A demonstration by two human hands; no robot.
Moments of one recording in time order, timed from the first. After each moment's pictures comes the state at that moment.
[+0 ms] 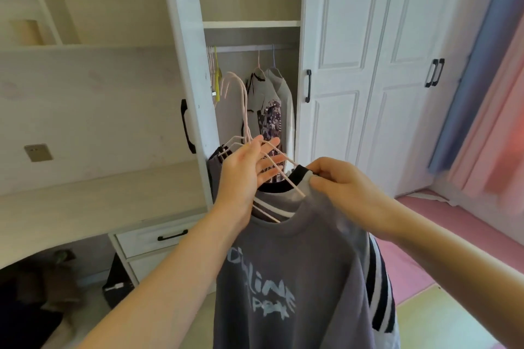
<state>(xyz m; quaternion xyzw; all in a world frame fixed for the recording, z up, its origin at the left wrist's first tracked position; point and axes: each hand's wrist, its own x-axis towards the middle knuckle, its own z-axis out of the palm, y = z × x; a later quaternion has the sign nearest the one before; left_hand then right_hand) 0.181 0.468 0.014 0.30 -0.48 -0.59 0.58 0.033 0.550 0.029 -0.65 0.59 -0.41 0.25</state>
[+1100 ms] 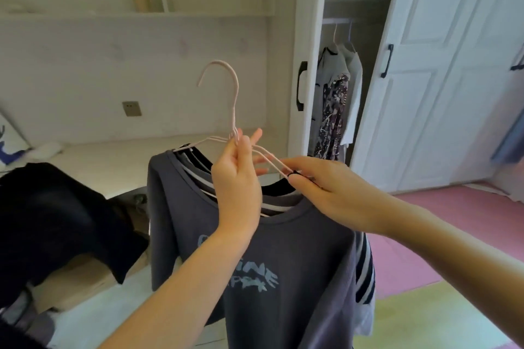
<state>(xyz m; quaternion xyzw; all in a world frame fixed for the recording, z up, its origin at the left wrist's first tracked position) 0.415 0.593 -0.005 0.41 -0.50 -0.32 0.69 0.269 0.615 0.016 -0.83 0.48 -0.25 0.16</state>
